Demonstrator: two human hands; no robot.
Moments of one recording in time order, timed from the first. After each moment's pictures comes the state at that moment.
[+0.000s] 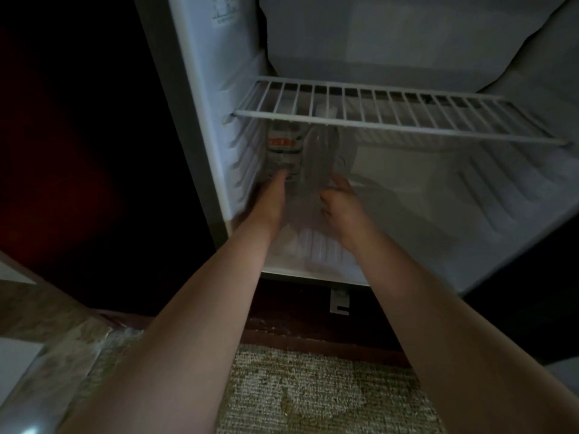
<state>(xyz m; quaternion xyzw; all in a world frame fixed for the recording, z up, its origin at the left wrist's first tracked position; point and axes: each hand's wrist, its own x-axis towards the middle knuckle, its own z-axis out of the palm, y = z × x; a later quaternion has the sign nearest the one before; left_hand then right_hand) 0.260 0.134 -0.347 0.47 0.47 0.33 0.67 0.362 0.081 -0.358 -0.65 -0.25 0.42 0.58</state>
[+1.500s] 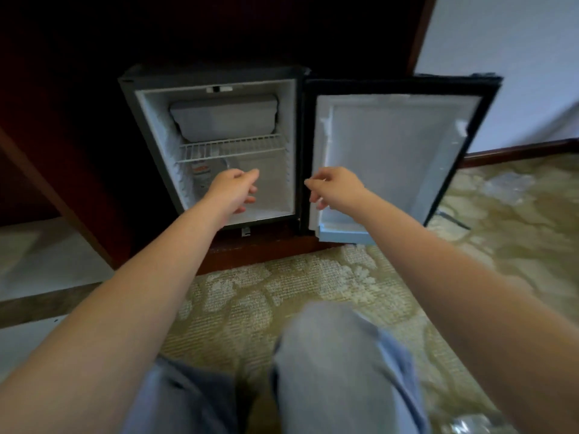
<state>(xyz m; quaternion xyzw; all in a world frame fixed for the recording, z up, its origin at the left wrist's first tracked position) 0.141 -0.218 -0.086 0.73 0.40 0.19 0.53 0.274 -0.367 -0.079 -0.82 -0.35 0.22 0.39</state>
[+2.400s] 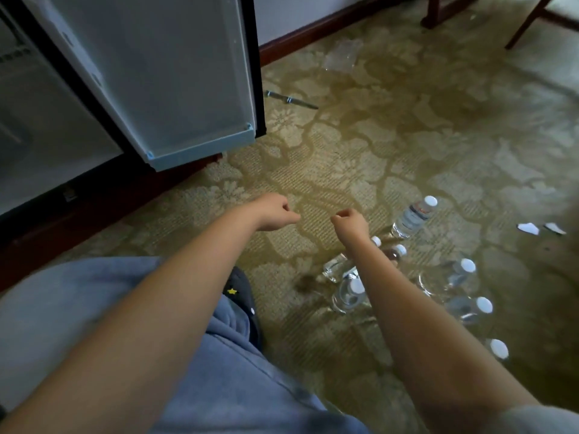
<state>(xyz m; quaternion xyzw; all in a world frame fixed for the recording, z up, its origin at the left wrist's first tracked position) 0.247 -0.540 -0.202 0.90 0.08 -0.30 0.29 0.292 -0.712 -0.309 -0.87 0.17 0.18 0.43</state>
